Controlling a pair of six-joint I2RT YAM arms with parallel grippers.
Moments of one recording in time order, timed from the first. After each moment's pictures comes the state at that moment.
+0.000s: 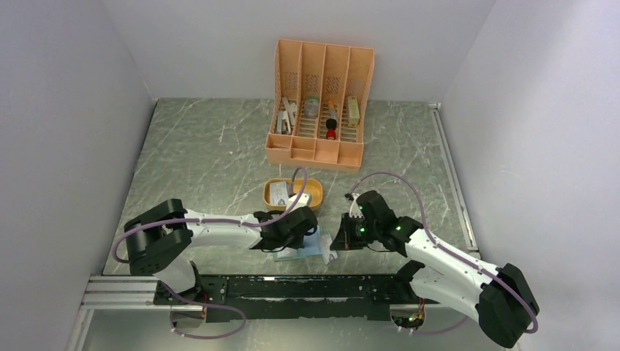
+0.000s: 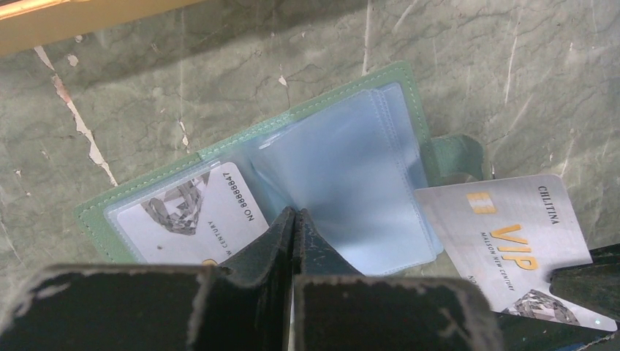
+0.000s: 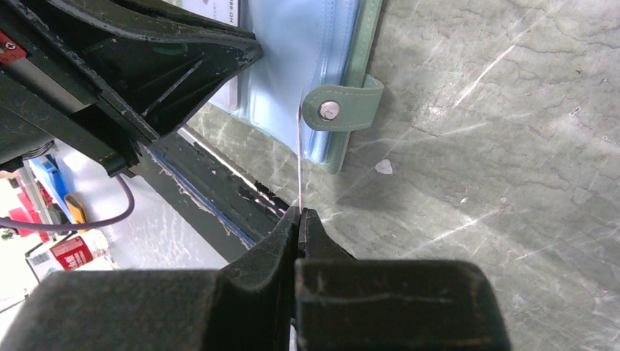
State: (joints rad) left arm -1.19 1.59 0.80 -0.23 -0.34 -0.84; right arm 0.68 0.93 0.42 -0.37 -0.40 0.65
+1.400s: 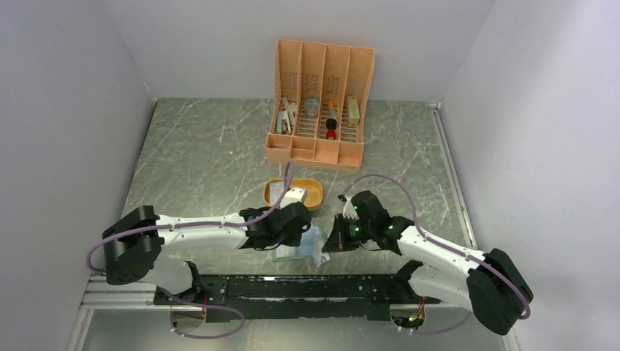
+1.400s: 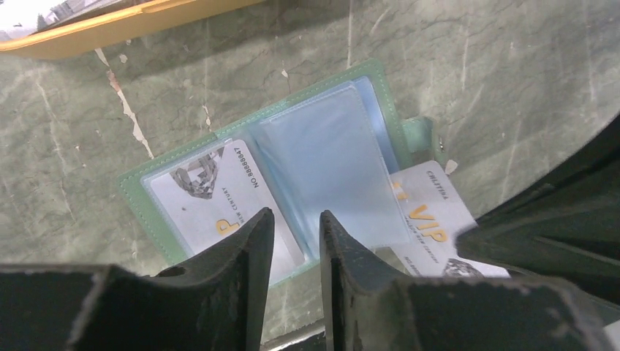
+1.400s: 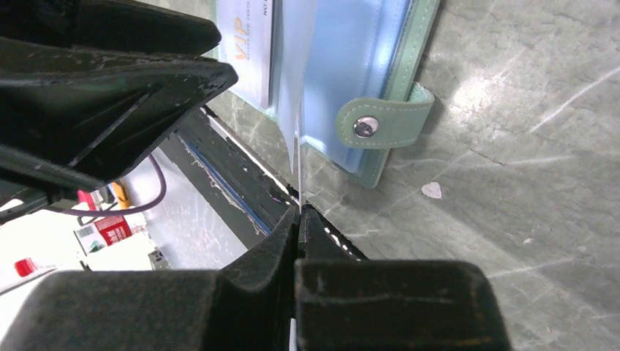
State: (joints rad) left arm -1.19 1.45 0.81 -0.34 -0.34 -0.83; right arm 0.70 1.03 0.38 -0.21 -0.50 0.71
